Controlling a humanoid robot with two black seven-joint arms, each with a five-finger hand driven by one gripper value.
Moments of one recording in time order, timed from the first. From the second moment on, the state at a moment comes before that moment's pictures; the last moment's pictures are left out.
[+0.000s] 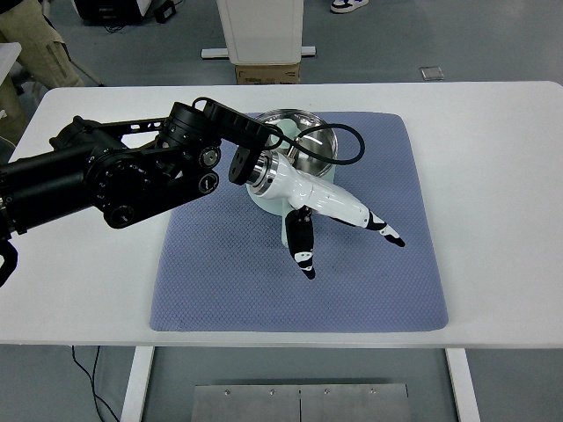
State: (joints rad) left arm -1.34 0.19 -0.11 -1.10 1.45 -0.54 -0.45; right arm 0.02 0.00 0.56 0.09 -0.45 -0.02 0.06
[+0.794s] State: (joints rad) left arm -1.41 0.20 0.00 -1.10 1.54 -0.55 -0.45; right arm 0.02 0.00 0.56 0.09 -0.45 -0.02 0.06
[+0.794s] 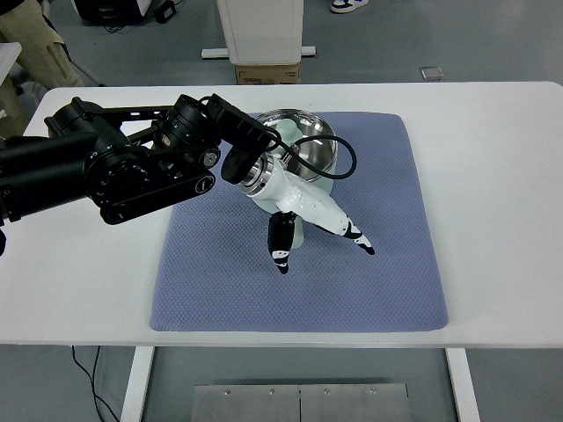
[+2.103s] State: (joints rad) left arm -1.47 0.29 0.09 -1.18 1.54 -0.57 -0.46; right arm 0.02 0.00 0.56 0.09 -0.45 -0.02 0.06
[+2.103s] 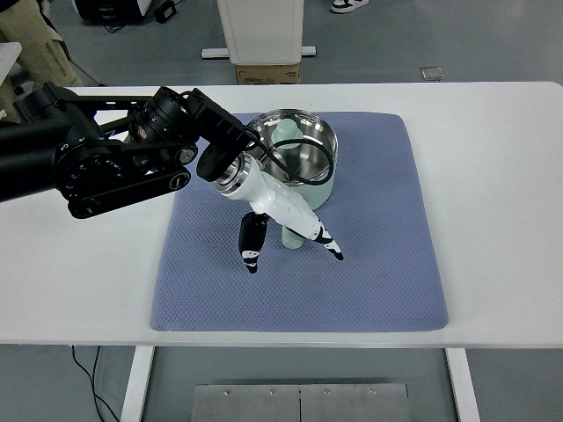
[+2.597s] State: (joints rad) left arm -1.48 0.33 0.11 -1.20 1.54 -0.57 -0.46; right arm 0.02 0.00 0.56 0.09 -0.45 -0.02 0.06
